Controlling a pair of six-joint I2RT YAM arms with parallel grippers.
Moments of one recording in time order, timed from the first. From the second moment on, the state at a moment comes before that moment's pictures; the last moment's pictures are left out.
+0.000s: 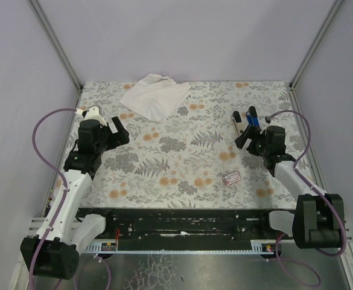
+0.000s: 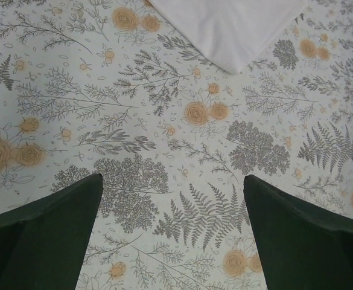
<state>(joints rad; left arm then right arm) -0.10 0.93 0.83 -0.41 -0.03 -0.39 0.02 1.19 0.55 0.06 -0.17 0.43</state>
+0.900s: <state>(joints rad) -0.10 0.89 0.81 -0.40 0.04 -0.33 0.03 1.26 0.52 -0.30 -0.35 0.48</state>
